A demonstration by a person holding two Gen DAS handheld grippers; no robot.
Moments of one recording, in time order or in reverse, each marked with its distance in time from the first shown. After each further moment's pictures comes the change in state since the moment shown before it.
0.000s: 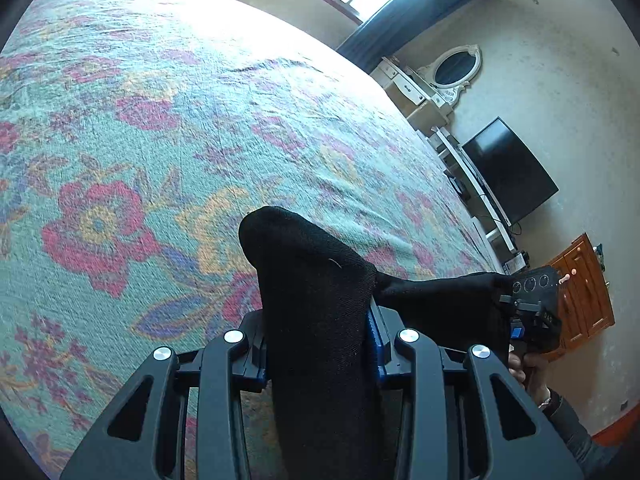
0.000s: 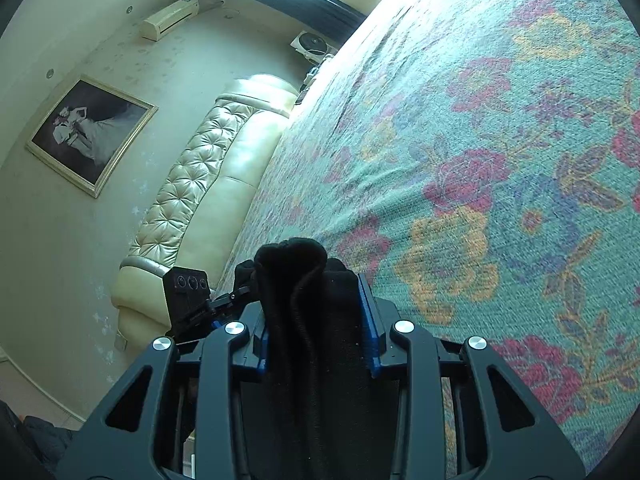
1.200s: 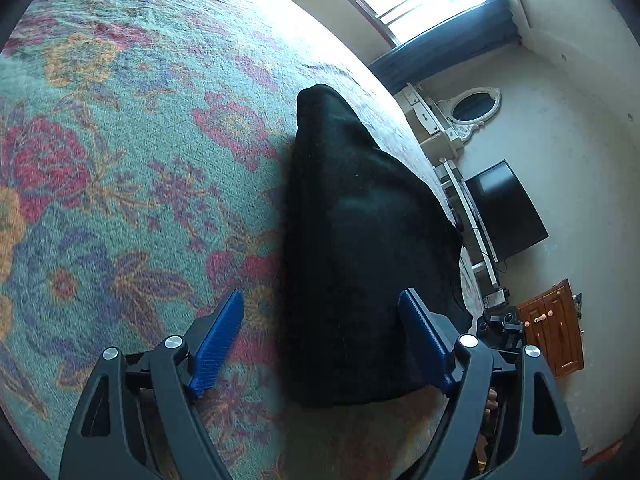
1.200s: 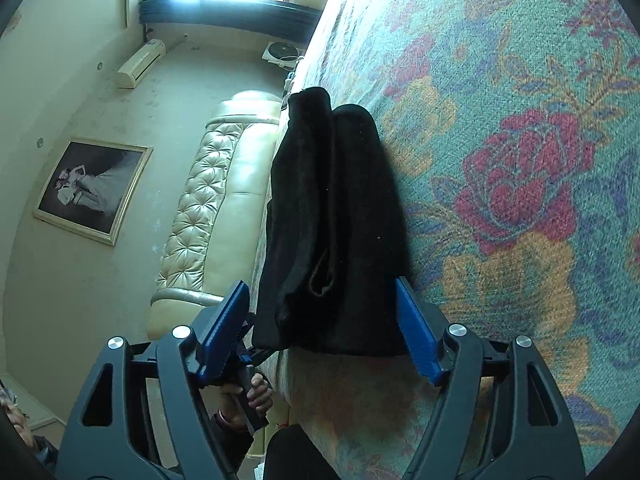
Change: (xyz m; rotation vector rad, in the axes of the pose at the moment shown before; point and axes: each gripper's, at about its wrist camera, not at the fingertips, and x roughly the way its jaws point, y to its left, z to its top) left arm -0.081 0.055 -0.091 -0.209 -0.045 -0.062; right arm -0.018 -0.012 -0.088 0.230 -0.023 0.054
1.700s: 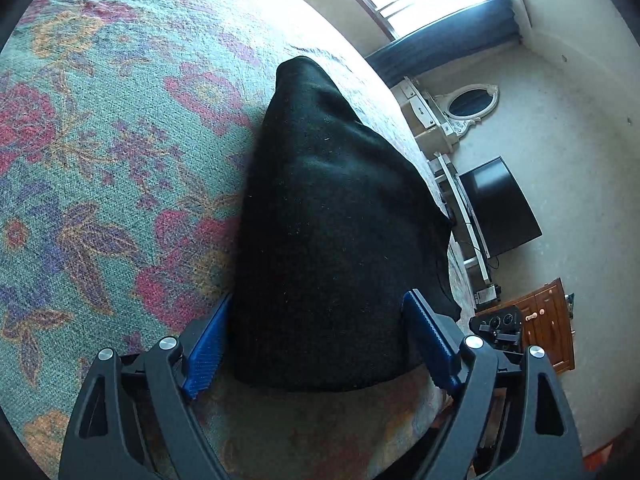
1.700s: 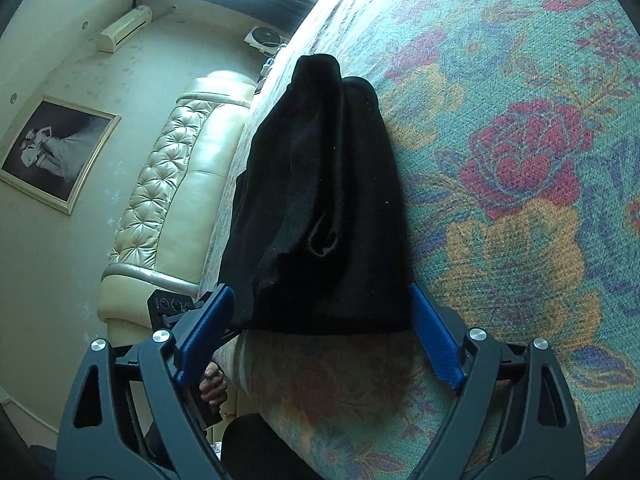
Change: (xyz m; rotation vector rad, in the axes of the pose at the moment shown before) left arm 0.018 -0.019 -0.003 -0.013 0.037 -0.012; right arm 0.018 0.033 -0.026 -0.111 0.031 -0.197
